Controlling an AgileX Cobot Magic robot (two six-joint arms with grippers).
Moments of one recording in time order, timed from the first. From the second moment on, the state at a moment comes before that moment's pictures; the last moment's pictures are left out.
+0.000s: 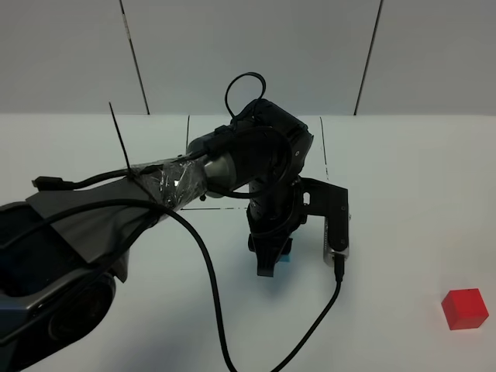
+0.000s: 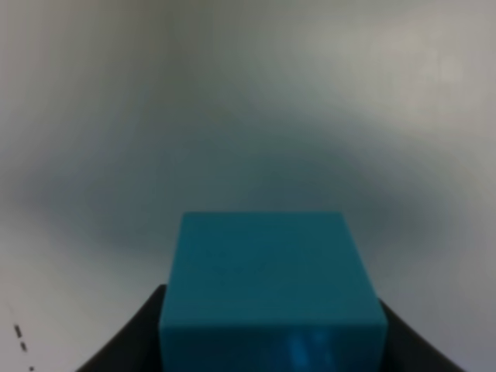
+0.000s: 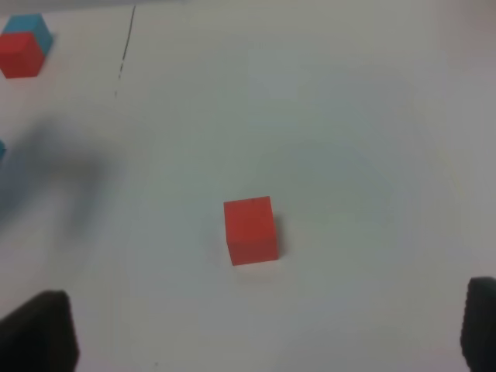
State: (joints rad) left arm -0.74 2.38 -2.00 0.03 1.11 0.93; right arm 0.02 -0.01 -0.50 -0.02 1.06 0.11
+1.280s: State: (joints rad) left arm -0.75 2.44 -2.00 0.03 1.09 0.79; right arm 0.02 -0.01 -0.50 -0.02 1.06 0.11
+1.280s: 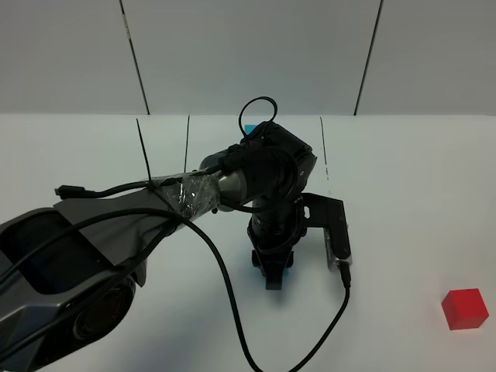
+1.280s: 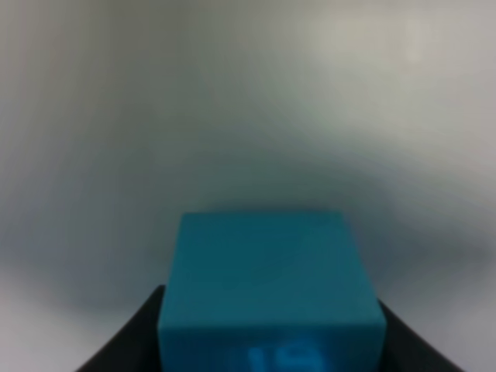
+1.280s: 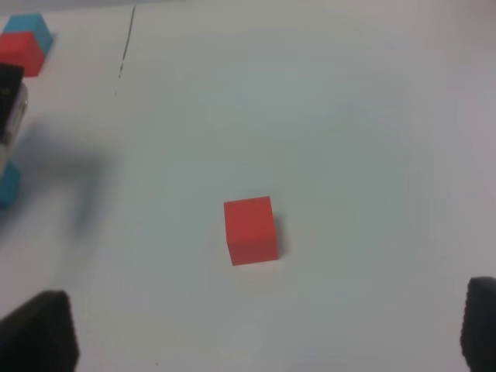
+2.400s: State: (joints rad) left arm -0.75 2.36 -2.01 0.12 1.15 0.77; right arm 0.02 -0.01 -0.50 -0.02 1.06 0.11
